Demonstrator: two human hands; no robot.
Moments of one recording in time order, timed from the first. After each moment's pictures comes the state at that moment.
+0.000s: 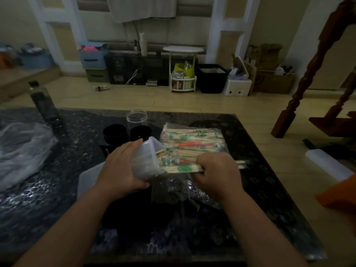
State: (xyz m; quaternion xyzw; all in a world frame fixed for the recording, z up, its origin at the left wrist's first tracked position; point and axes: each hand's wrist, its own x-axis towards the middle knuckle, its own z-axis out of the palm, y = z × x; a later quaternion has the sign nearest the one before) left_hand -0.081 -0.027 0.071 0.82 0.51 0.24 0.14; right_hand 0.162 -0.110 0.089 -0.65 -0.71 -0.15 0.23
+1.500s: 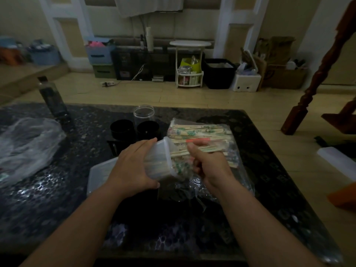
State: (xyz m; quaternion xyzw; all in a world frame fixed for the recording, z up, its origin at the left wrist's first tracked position) left_hand -0.078 -0.024 0.063 0.84 0.48 0.21 0.14; right_hand 0.127 -0.080 0.080 -0.52 -0.27 0.52 0.63
